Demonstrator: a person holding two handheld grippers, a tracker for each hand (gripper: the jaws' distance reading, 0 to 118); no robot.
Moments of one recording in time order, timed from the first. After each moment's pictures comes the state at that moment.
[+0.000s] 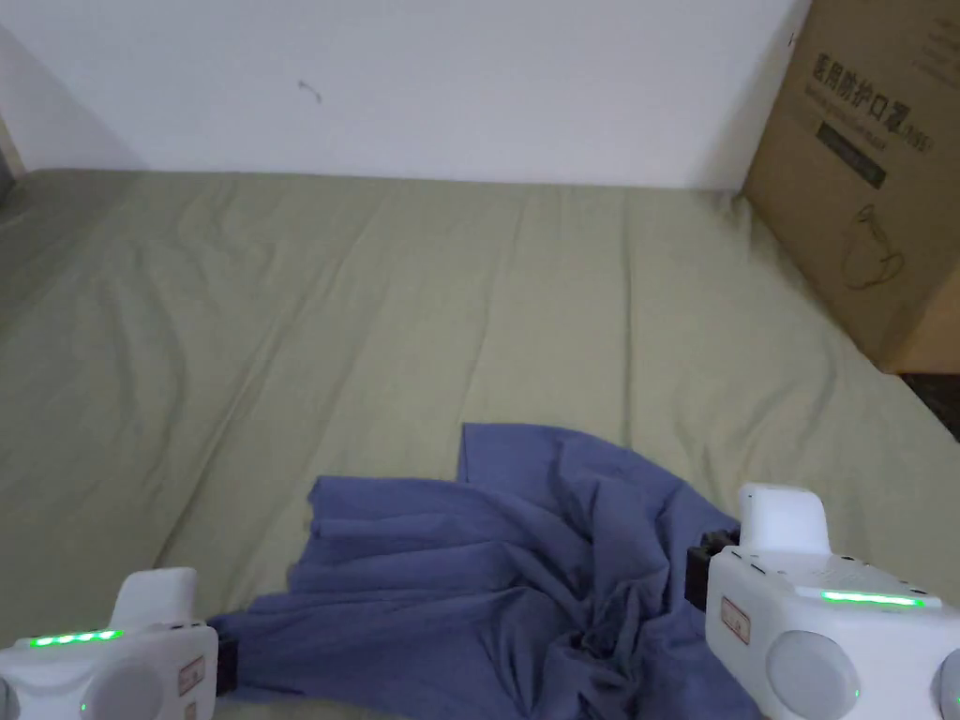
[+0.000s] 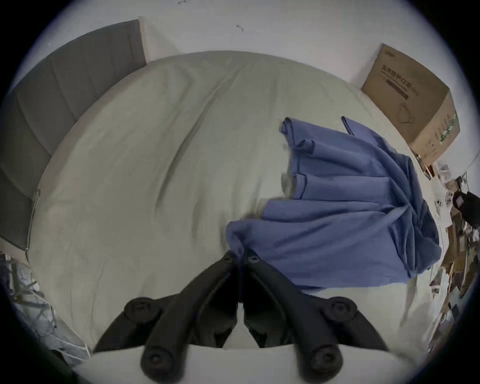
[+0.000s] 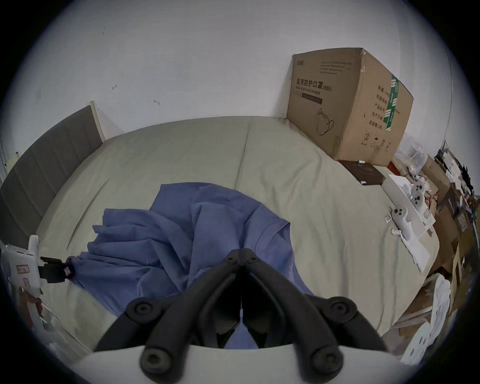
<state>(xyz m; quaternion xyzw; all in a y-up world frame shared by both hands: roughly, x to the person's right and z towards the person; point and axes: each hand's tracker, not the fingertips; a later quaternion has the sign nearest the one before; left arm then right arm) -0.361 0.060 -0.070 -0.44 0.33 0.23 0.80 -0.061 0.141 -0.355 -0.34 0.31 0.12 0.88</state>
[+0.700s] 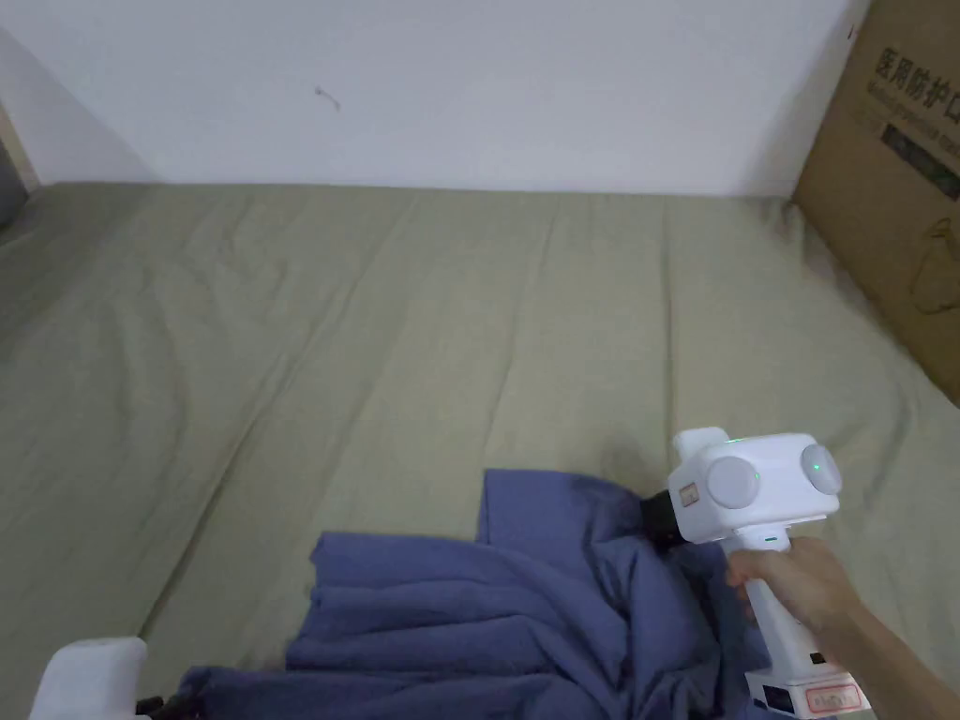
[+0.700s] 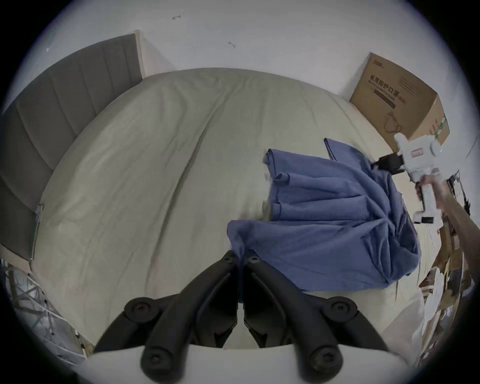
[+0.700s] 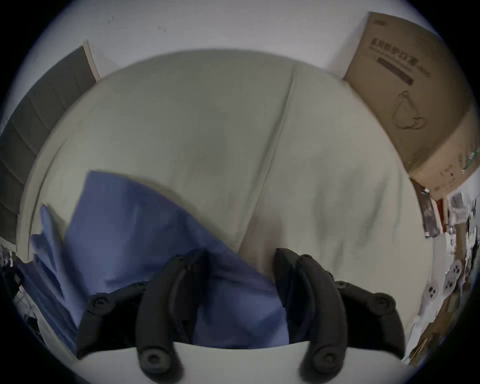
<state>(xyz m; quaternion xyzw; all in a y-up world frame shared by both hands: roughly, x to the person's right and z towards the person) -0.364 0.096 -0.071 -0.41 0.32 0.24 0.82 -0.217 0.030 -0.564 -0.48 0.37 0.26 0.75</state>
